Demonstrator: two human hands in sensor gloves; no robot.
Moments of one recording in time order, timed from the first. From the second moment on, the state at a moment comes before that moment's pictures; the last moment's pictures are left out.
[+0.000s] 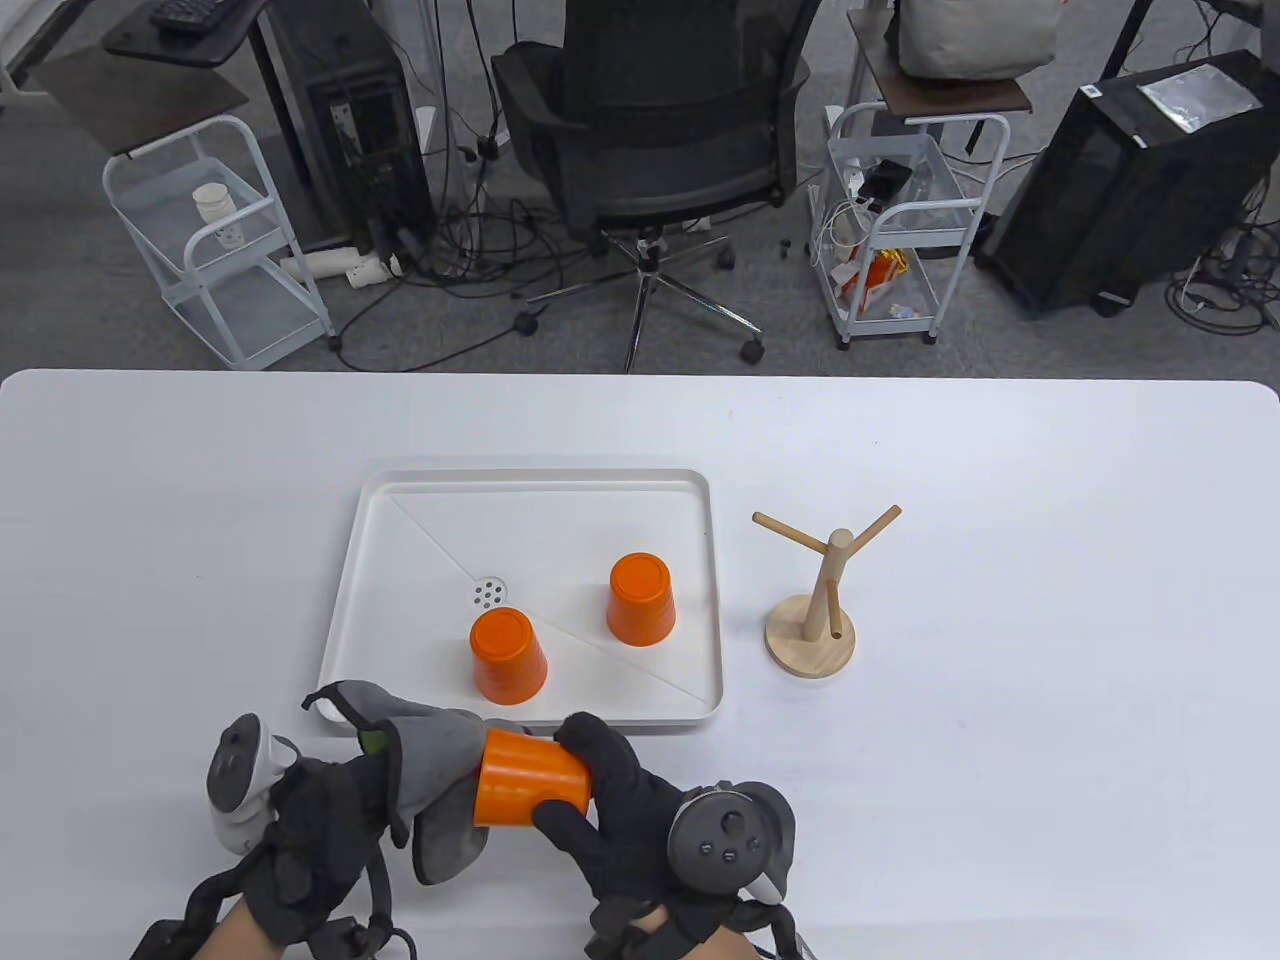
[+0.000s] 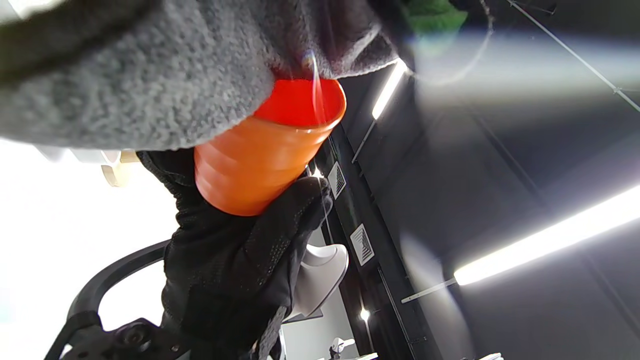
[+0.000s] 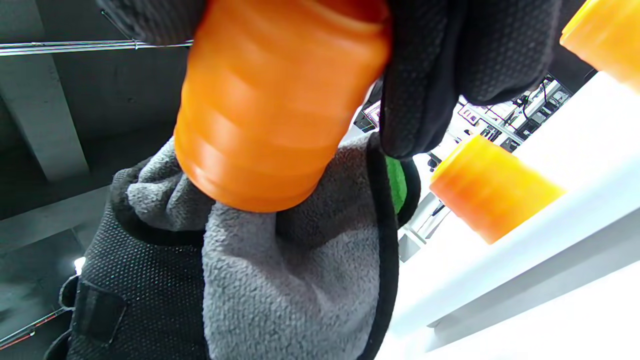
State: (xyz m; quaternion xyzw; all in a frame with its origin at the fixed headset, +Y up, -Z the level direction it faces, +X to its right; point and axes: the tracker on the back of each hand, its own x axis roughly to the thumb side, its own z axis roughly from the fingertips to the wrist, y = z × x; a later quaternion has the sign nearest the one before) left_hand -0.261 -0.721 -0.236 -0.12 -0.37 0.69 0.61; right_hand 0.025 -0.704 -0.217 0.31 -0.08 0.82 0.48
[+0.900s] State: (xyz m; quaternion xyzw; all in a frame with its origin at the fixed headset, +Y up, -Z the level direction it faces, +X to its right) left_hand -0.232 -0.723 -0.222 -0.14 -0.36 0.57 0.72; right_hand 0.012 -0.705 -0.211 0.33 -0.07 0.83 0.45
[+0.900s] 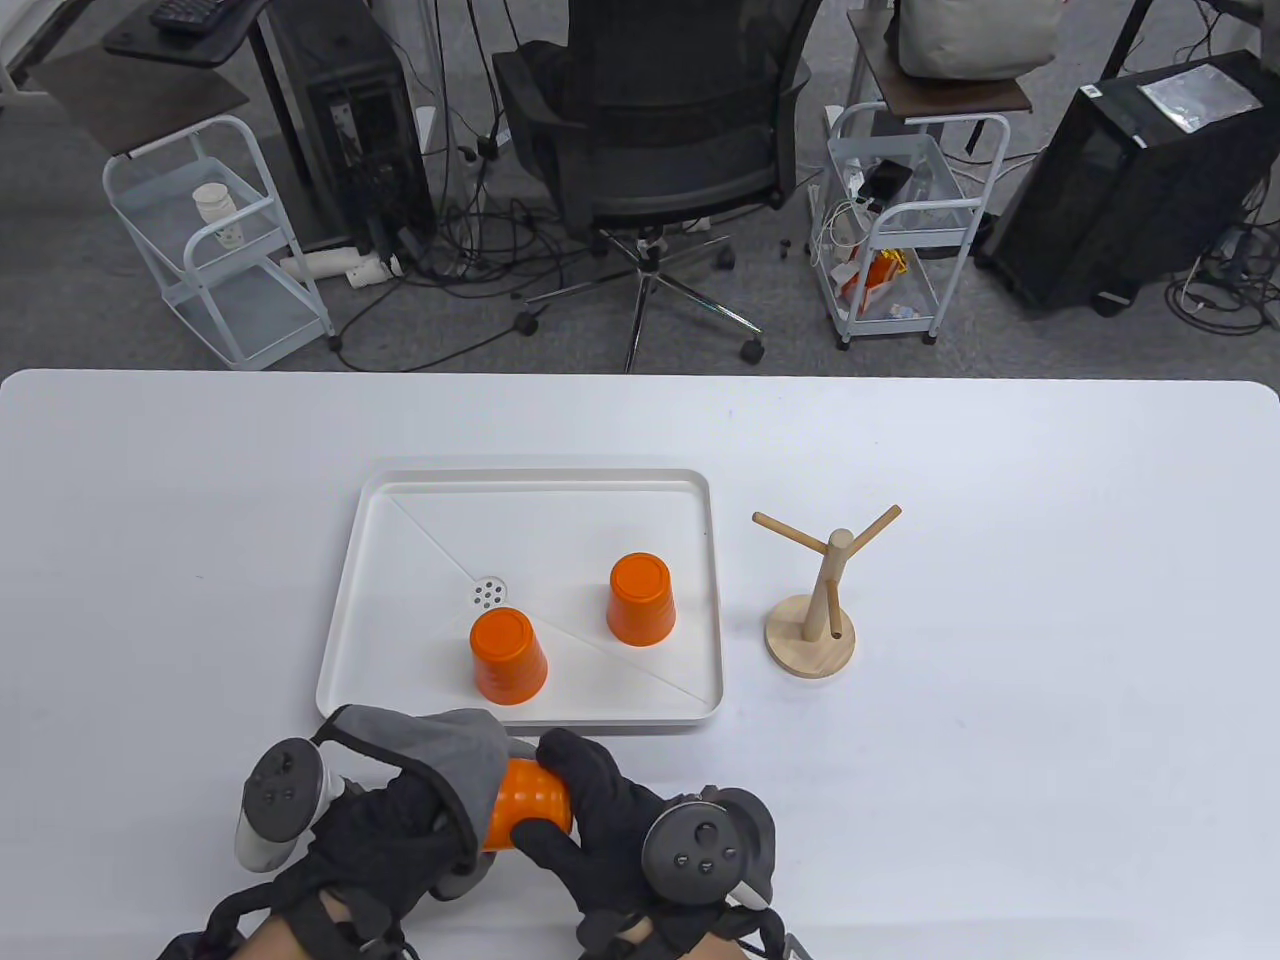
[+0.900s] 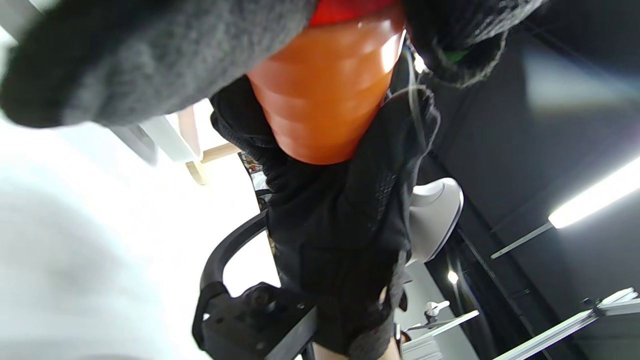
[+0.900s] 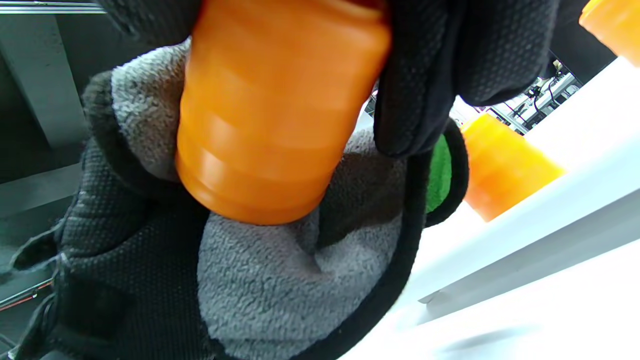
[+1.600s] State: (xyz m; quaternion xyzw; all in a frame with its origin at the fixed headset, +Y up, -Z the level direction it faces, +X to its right) left_hand -0.216 -0.717 -0.212 -0.09 -0.42 0.37 0.83; right_hand 0.021 -0.721 -0.224 0.23 0.04 0.80 0.55
